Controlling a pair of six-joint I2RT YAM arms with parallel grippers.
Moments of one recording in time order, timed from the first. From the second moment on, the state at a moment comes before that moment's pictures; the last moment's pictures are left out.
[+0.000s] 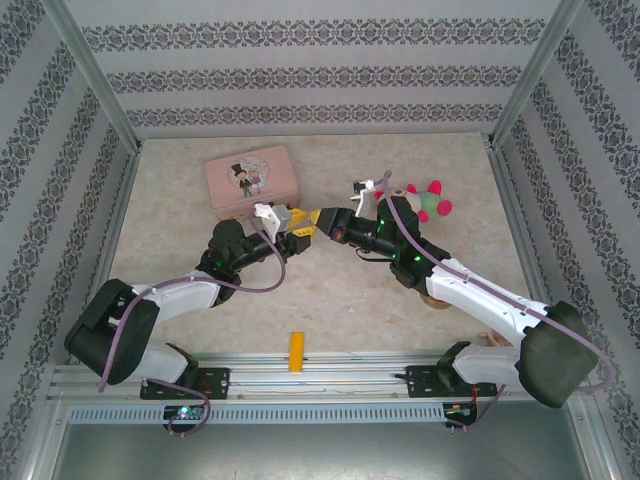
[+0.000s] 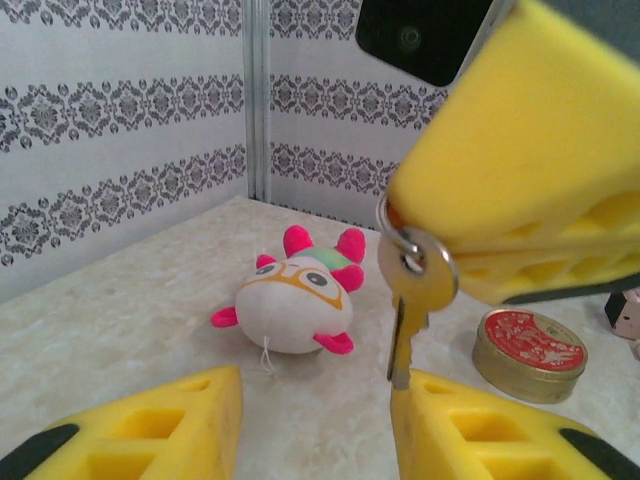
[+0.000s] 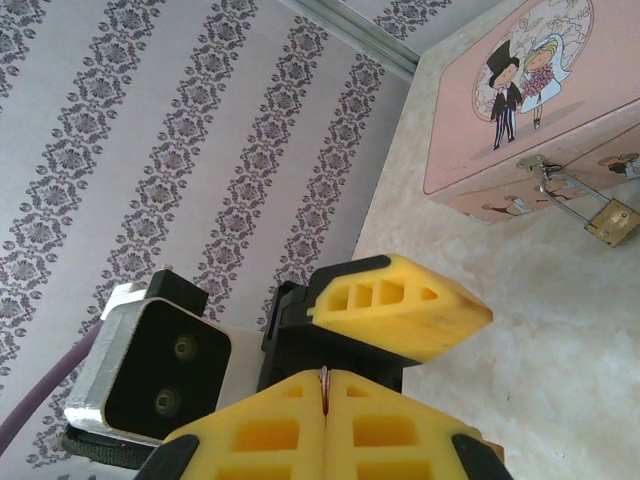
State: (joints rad) left arm -0.50 1.41 0.55 0.89 0.50 -0.03; right arm 0.66 1.24 0.81 0.26 -0.39 1.02
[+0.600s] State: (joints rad) left arm -0.51 1.42 0.56 0.91 0.50 -0.03; right arm 0.66 1.27 0.81 0.26 -0.40 1.02
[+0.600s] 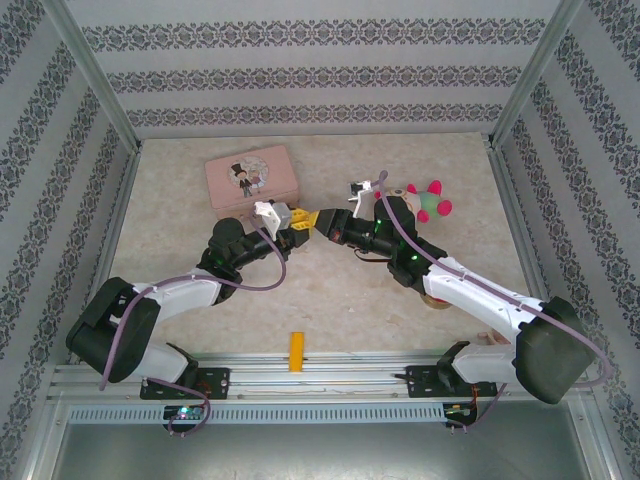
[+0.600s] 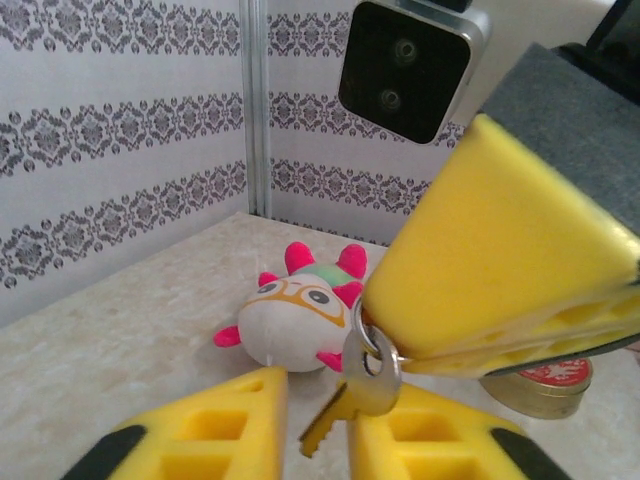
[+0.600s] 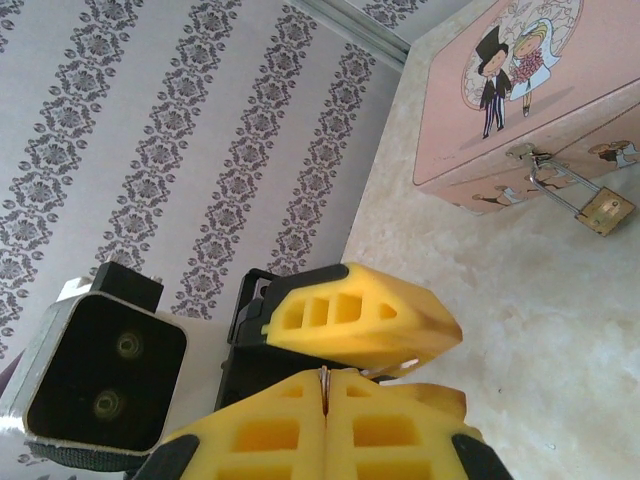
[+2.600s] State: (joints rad) left arm -0.63 1.25 0.60 0.57 0.11 0.67; right arm 0.68 1.37 1.11 -0.20 -0.38 1.05
